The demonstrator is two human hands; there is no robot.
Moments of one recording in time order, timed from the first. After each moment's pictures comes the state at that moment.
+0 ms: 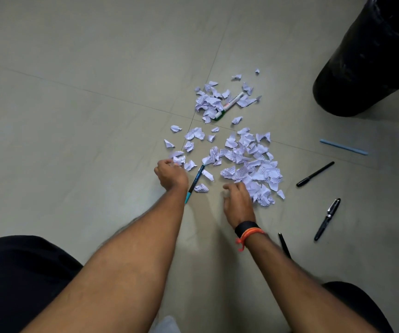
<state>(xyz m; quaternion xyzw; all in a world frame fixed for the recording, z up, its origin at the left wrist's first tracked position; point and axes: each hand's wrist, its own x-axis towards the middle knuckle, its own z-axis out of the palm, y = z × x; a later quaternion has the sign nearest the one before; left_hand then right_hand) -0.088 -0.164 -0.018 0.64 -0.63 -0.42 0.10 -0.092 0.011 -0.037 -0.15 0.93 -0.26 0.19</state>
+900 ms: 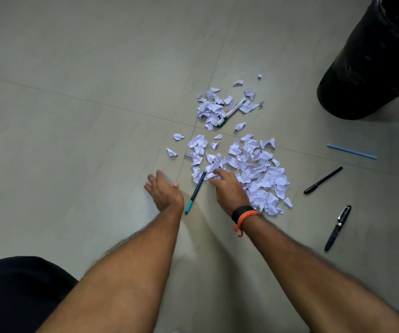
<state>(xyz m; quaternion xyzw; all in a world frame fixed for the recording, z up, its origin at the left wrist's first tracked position) -0.059 -0.184 -0.051 0.59 -0.76 -0.27 -0.01 -0.133 -0.034 -0.042 -0.36 0.91 -0.18 0.14</state>
